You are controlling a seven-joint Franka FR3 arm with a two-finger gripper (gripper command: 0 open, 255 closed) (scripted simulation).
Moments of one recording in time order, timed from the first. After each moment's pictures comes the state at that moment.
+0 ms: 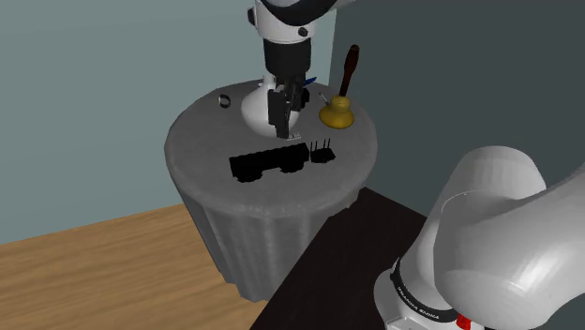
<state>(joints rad) 0.07 -0.63 -0.16 -2.54 -0.09 1.89 -0.38</state>
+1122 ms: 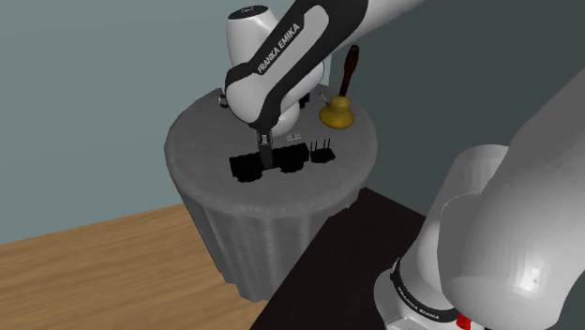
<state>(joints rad) 0.15 -0.13 -0.28 -2.55 -0.14 2.45 -0.77</state>
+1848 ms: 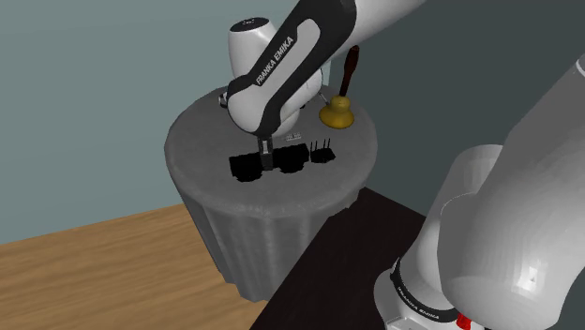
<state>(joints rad) 0.15 -0.08 -0.28 -2.56 -0.13 2.50 -0.78</state>
